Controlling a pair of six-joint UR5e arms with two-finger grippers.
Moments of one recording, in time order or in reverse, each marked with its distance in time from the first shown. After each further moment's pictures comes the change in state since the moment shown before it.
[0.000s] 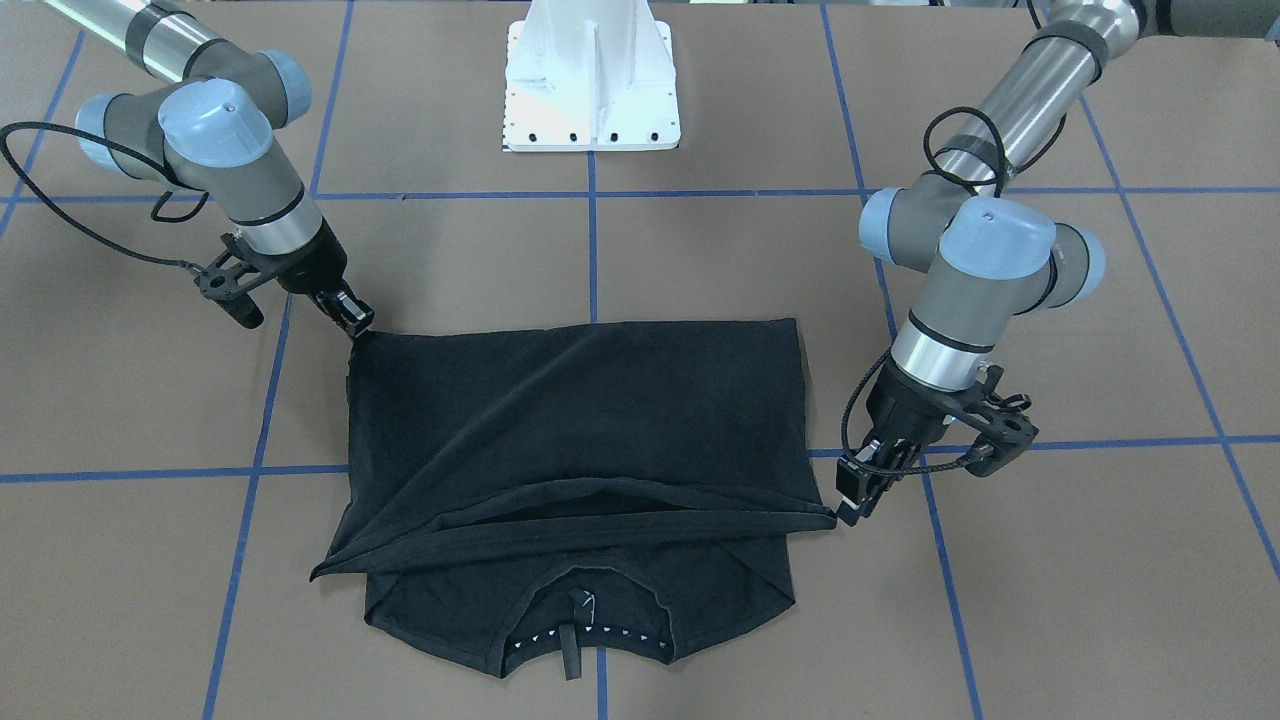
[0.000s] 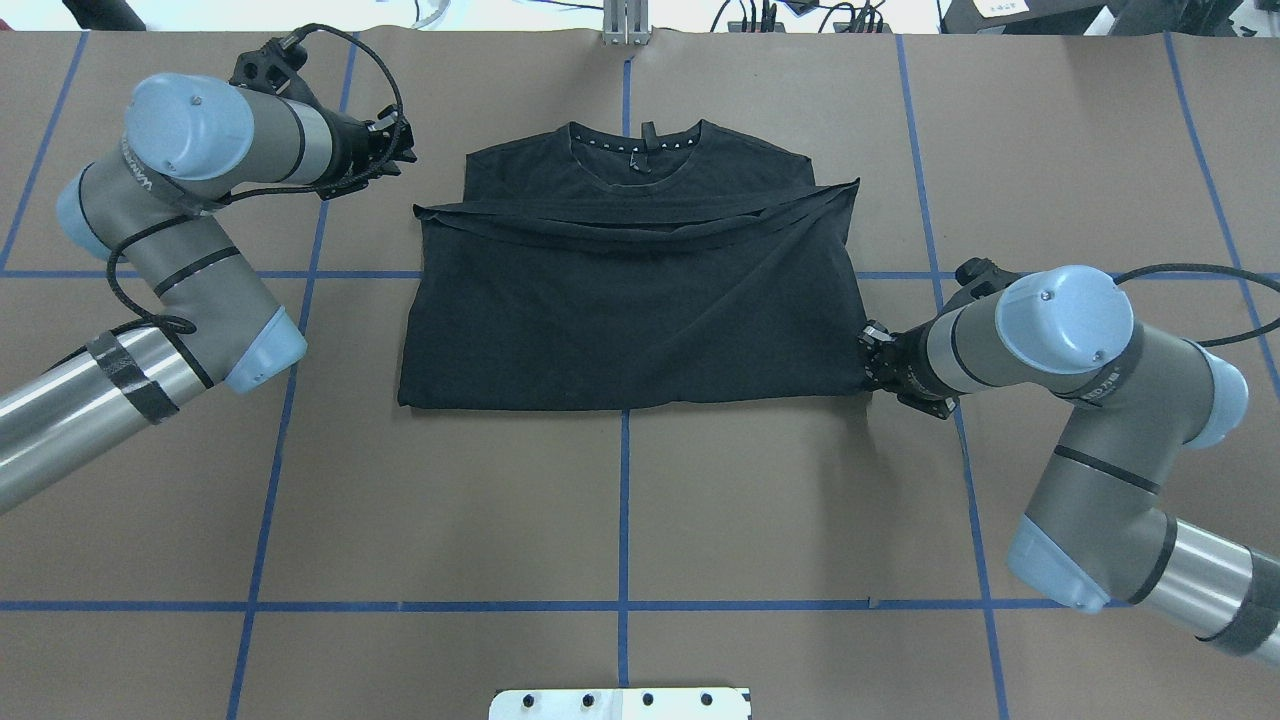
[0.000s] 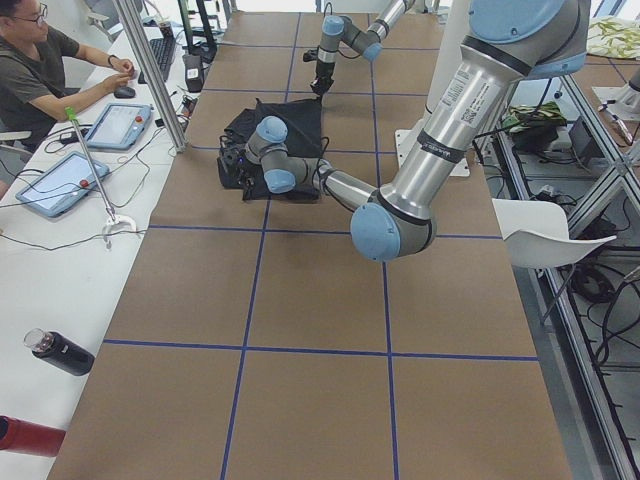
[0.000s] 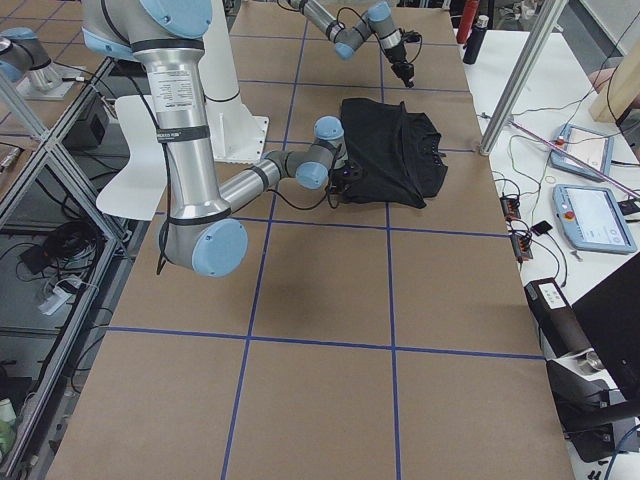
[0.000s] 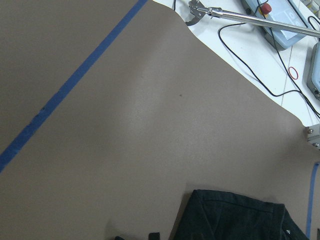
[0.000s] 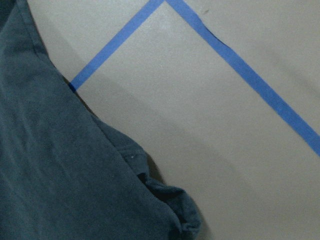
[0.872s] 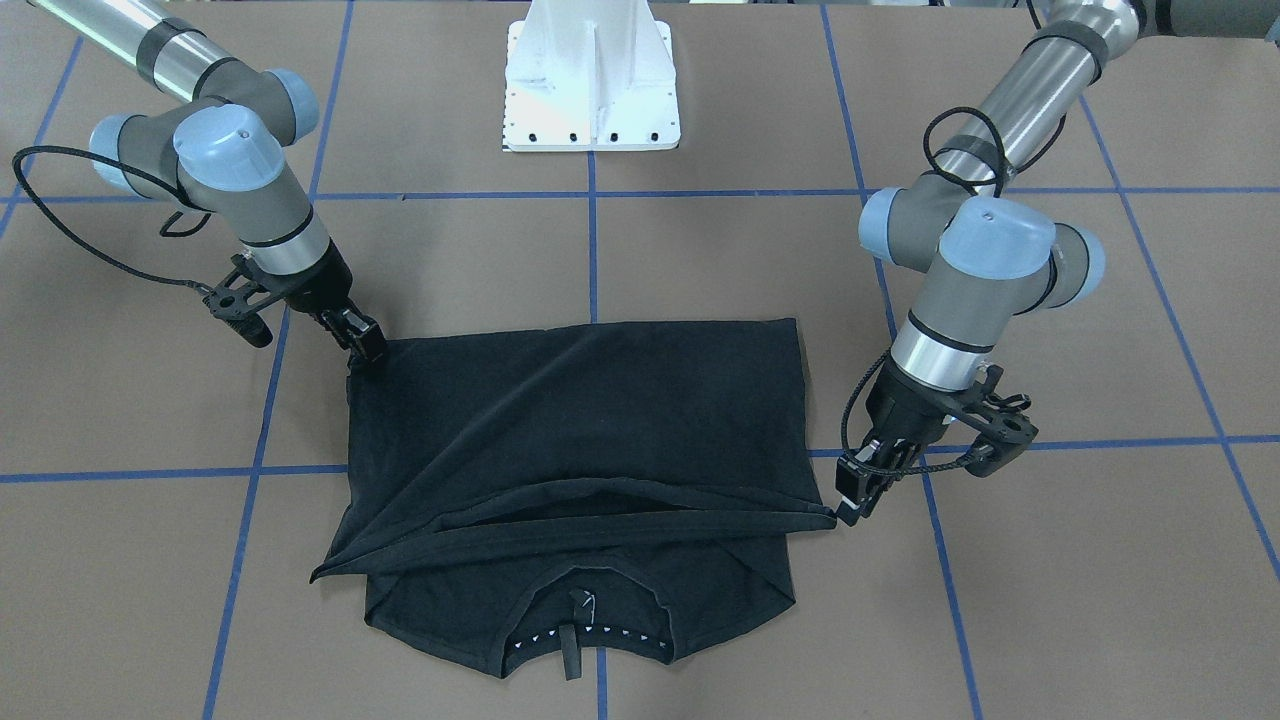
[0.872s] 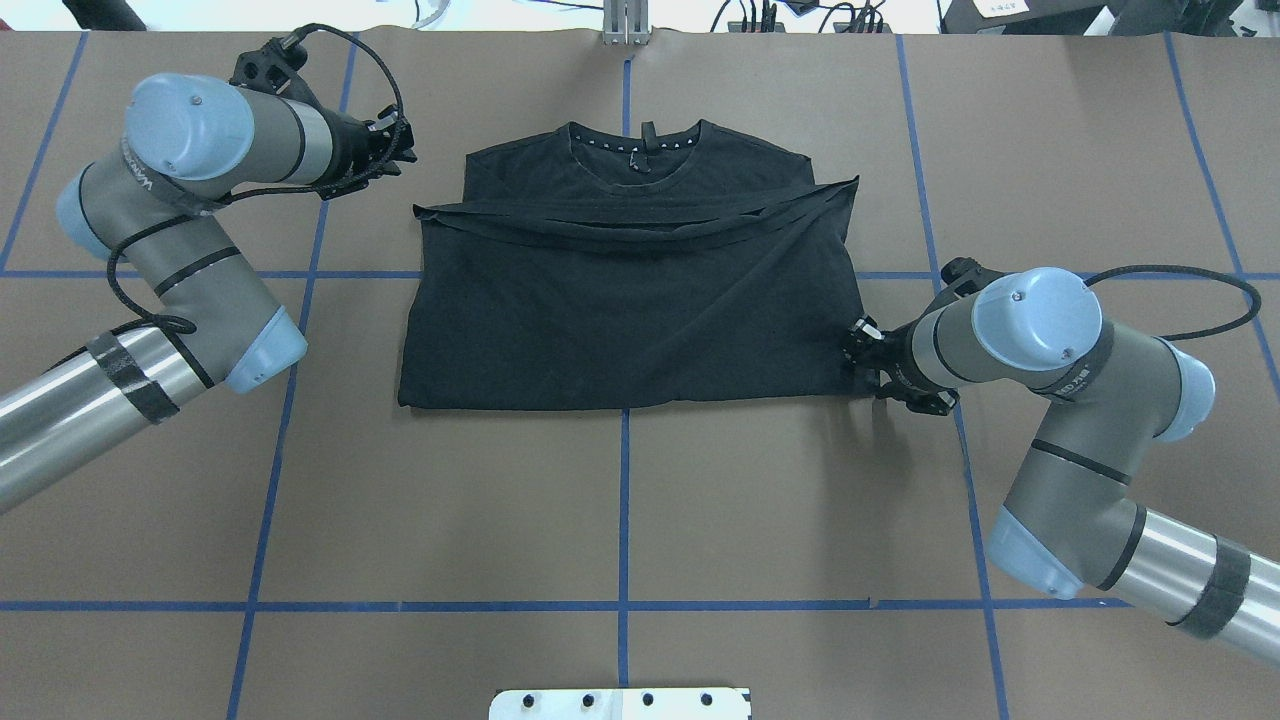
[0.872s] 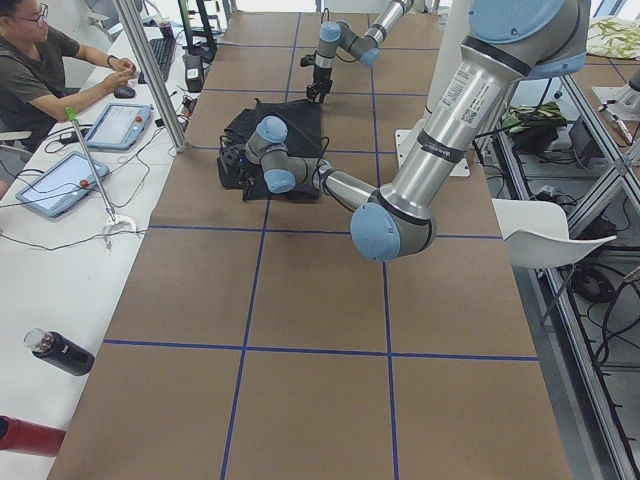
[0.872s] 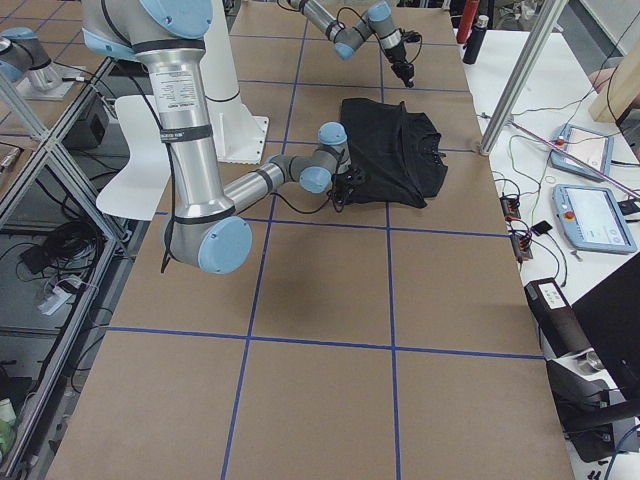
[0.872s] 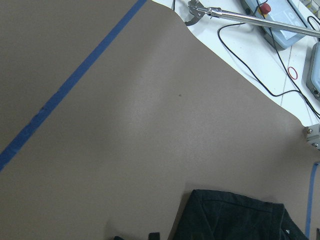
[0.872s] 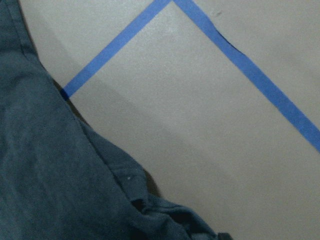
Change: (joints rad) left arm 0.000 -0.001 0.000 0.000 0.000 0.000; right arm -0.003 0.051 -0.110 0.039 -0.029 -0.028
